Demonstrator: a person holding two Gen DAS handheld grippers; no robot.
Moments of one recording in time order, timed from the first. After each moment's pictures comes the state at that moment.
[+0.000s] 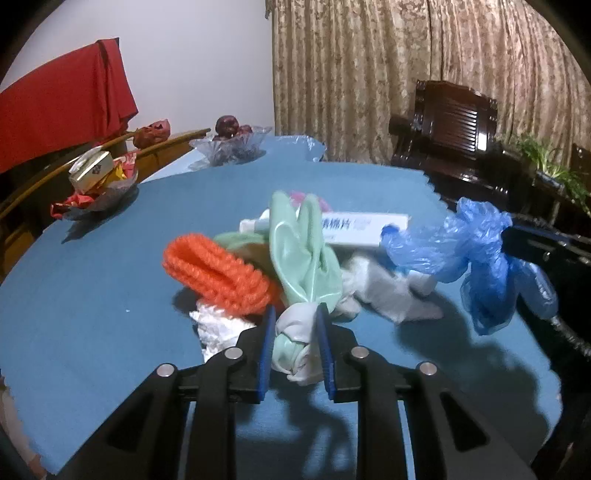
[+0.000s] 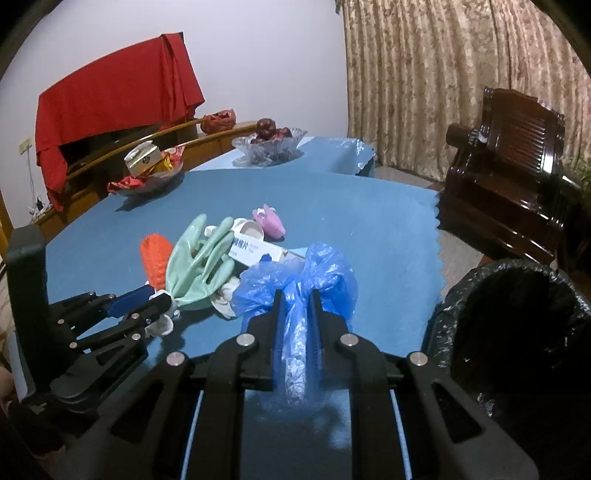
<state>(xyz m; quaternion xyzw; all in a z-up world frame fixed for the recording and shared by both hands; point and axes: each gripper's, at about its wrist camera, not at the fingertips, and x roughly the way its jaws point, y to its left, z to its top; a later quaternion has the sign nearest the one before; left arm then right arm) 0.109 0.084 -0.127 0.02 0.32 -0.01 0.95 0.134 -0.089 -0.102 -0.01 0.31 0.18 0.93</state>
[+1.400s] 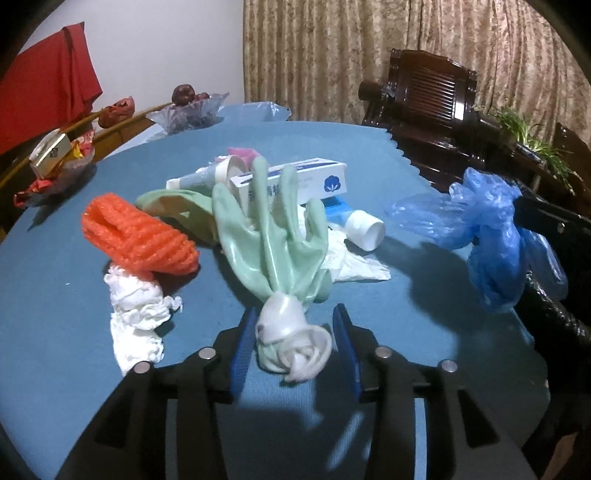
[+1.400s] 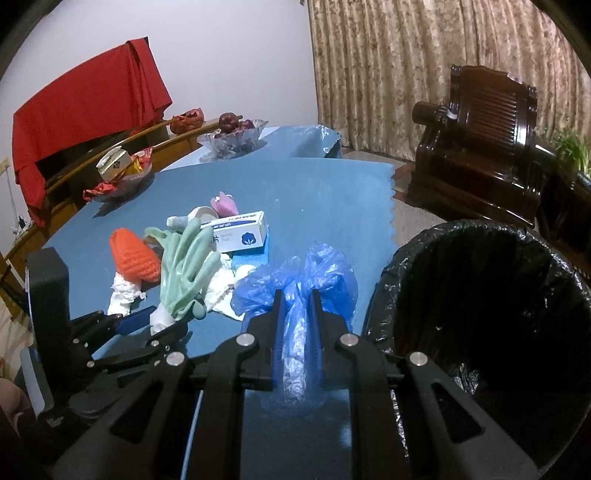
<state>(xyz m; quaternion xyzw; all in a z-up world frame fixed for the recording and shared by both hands) 0.121 0.034 -0.164 0.03 0.39 -0.06 0.92 0.127 -0.133 -0.120 0.02 0.34 0.13 0.93</state>
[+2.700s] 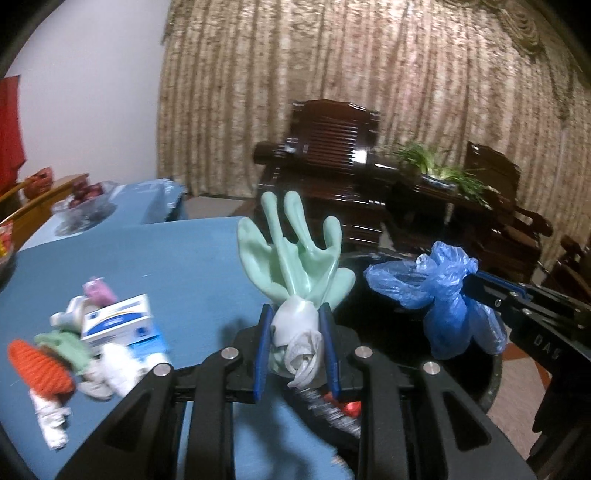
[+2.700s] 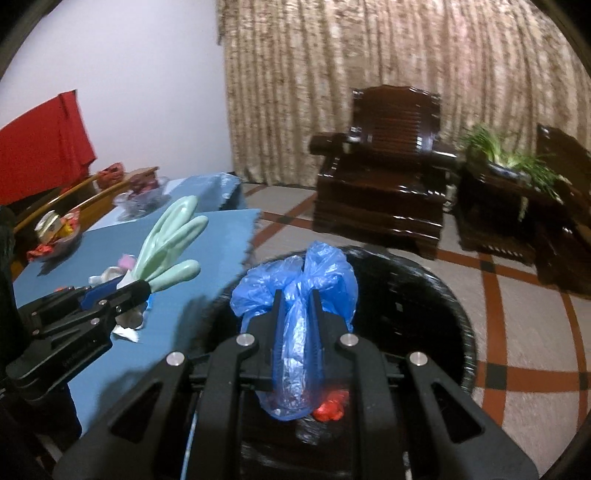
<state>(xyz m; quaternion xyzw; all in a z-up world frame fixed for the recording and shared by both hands) 0.123 -0.121 -0.061 0.03 0.27 -0.24 0.93 0.068 -0.296 -0.074 0.05 0.28 -0.03 0.96</state>
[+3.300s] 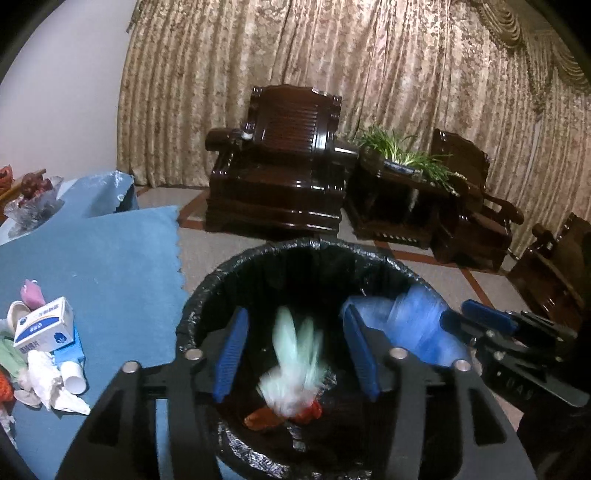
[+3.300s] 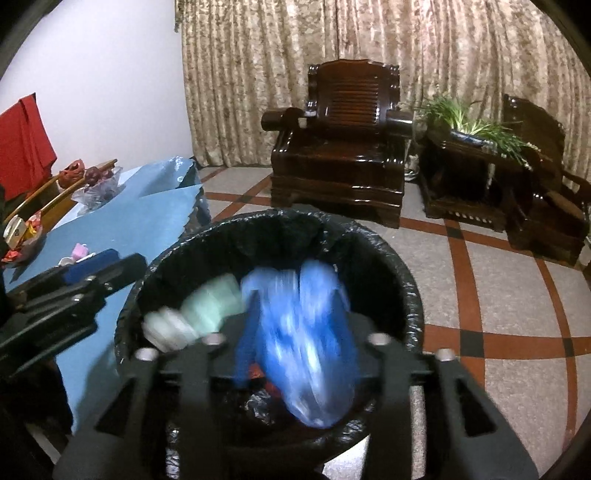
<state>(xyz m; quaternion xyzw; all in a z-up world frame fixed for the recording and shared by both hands) 0.136 -0.180 -0.079 0.02 0.29 -0.30 0.91 0.058 -0.344 -0.110 0.07 0.31 -0.10 0.94</state>
